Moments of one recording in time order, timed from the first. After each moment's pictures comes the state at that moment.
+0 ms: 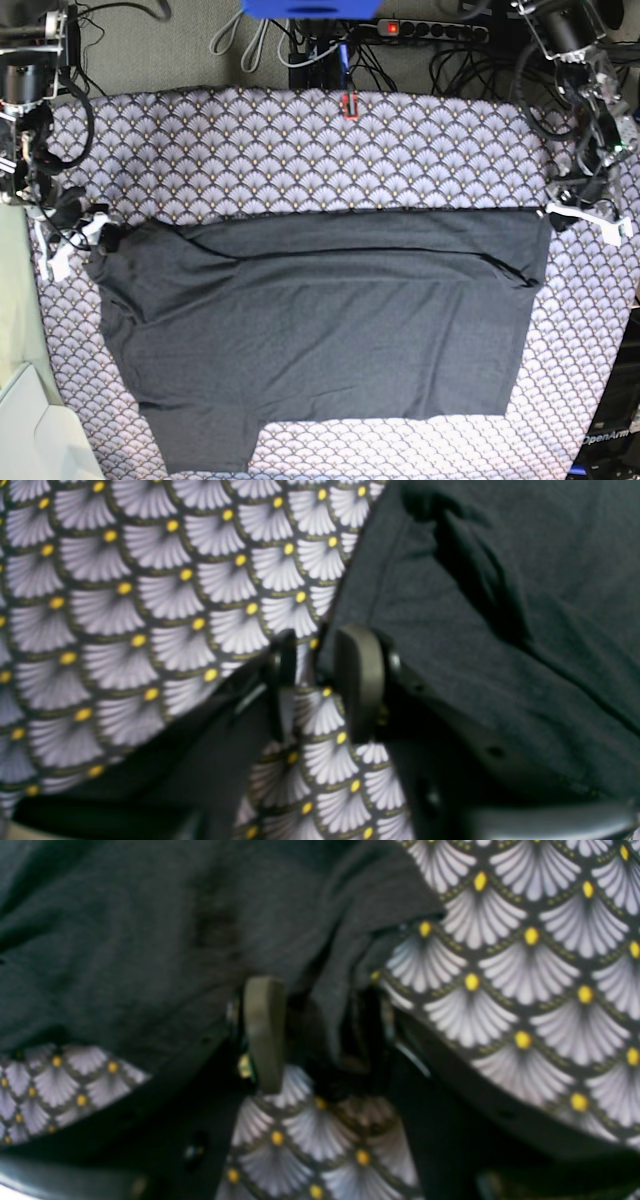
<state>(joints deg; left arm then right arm) 3.2 -14.1 -31.7 80.2 -27.9 -12.1 39.3 5.1 29.3 6.2 61.1 35.6 25.1 -31.7</state>
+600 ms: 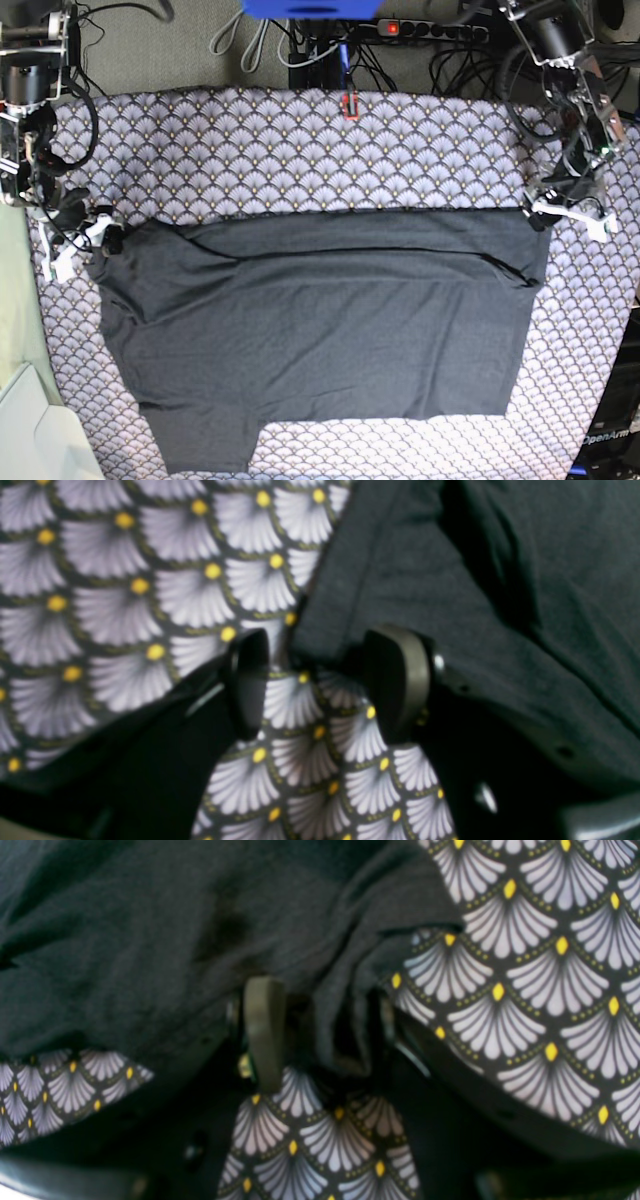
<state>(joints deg) 1.7 -12.0 -31.7 76.5 -27.7 -12.0 39.3 5.4 28.9 6.2 61.1 35.6 25.1 -31.8</state>
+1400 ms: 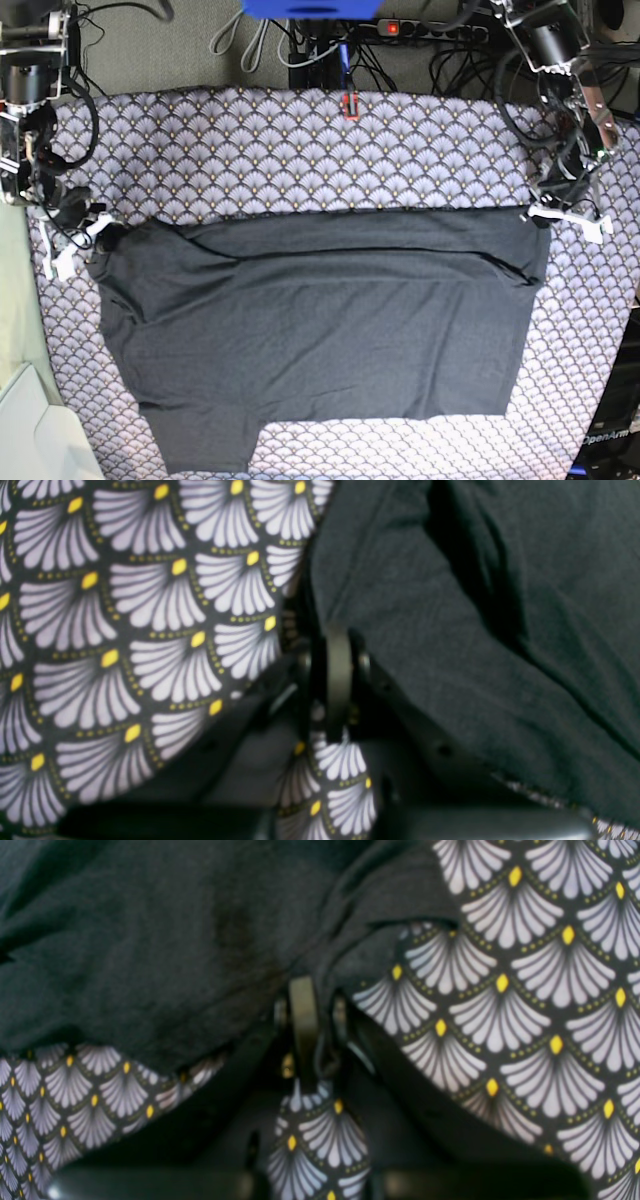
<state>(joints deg) 0.2 -11.7 -32.1 72.9 -28.3 -12.3 38.5 5.0 28.9 6.2 61.1 35.7 25.1 -32.4</state>
